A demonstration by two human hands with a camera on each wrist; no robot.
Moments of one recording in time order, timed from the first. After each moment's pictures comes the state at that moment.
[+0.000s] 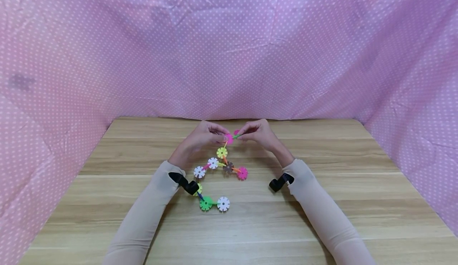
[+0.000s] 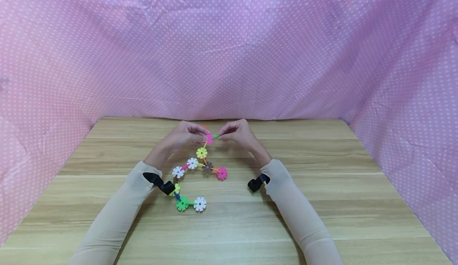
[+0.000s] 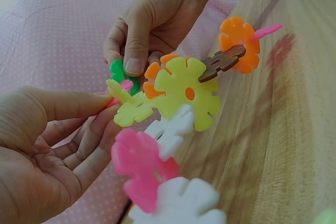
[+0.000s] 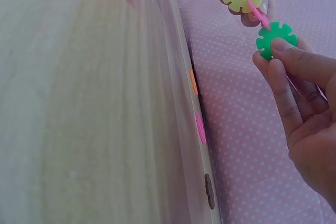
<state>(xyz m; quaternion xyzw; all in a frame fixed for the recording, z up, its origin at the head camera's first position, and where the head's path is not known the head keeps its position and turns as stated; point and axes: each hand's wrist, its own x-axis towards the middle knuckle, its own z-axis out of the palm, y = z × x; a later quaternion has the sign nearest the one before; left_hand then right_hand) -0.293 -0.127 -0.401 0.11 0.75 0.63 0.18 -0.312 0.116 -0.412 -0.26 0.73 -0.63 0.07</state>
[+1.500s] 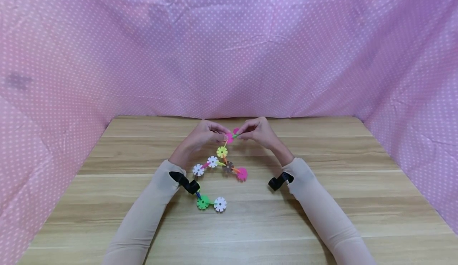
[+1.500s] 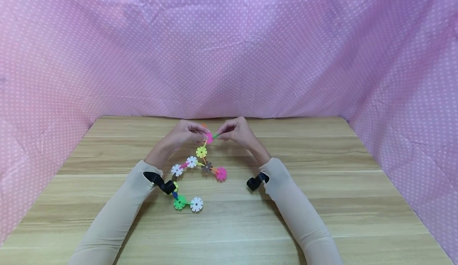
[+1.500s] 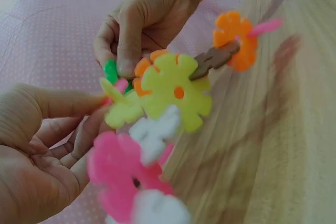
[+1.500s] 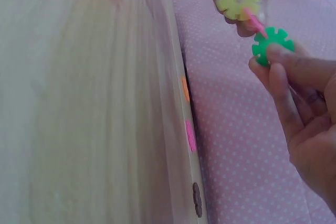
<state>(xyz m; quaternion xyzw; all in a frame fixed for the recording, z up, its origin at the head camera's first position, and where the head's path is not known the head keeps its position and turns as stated) -0.294 -0.124 -0.401 0.11 0.76 0.62 0.17 -0.308 0.113 -0.405 -0.28 0.76 -0.59 0.04</state>
